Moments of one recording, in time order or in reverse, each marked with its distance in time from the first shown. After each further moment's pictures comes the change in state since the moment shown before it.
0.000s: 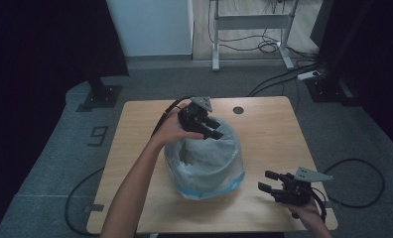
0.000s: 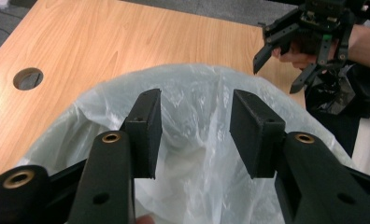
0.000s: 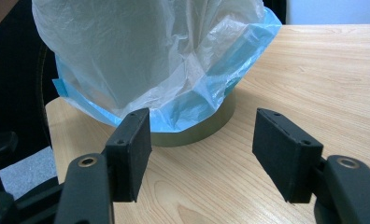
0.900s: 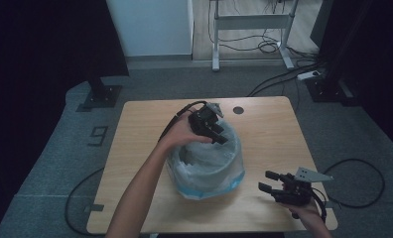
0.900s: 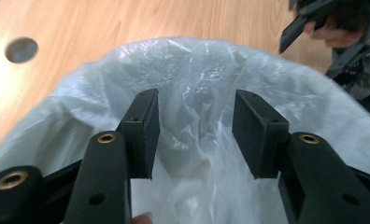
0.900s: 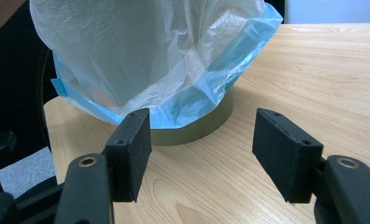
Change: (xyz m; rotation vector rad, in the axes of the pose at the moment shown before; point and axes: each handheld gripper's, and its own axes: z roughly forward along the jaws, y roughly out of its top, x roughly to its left) left arm 0.000 0.003 0.026 0.115 0.039 -0.021; right arm 0.000 -0.001 -0.001 0.002 -0.007 0.003
